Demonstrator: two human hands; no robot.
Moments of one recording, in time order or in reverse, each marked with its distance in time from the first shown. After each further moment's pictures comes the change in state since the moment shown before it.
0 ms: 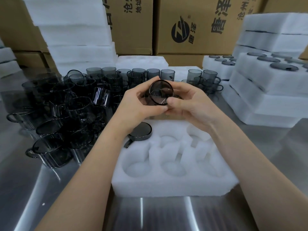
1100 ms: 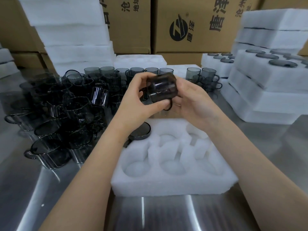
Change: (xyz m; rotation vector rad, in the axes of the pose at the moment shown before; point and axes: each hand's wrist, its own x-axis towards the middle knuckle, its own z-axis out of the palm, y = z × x) left_hand -0.002 0.003 0.005 0.166 0.054 0.207; right_hand -0.001 -0.004 0.005 0.109 0.075 0.003
